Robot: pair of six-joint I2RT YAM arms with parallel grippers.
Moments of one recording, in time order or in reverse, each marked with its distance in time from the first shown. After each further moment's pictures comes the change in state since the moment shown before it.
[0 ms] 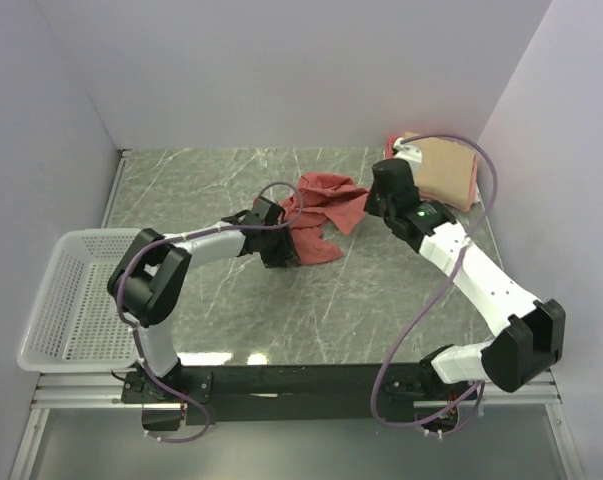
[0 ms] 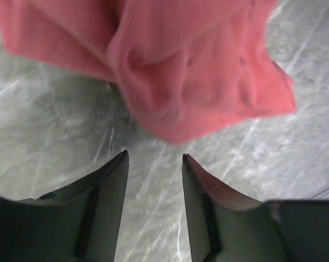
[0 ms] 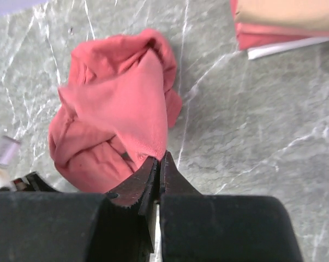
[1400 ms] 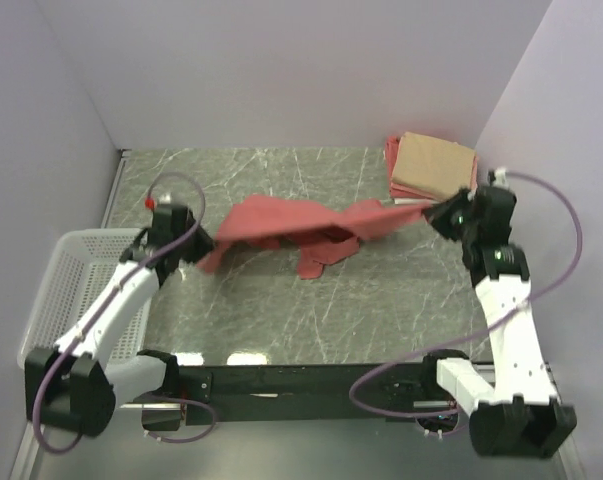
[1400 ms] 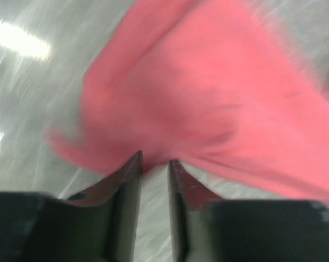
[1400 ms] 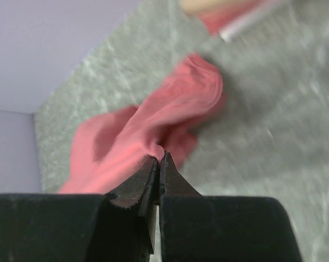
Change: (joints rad) left arm 0.378 -0.651 -0.225 -0.179 -0.186 0.031; right arm -0.550 -0.362 -0.177 -0.030 -0.556 0.159
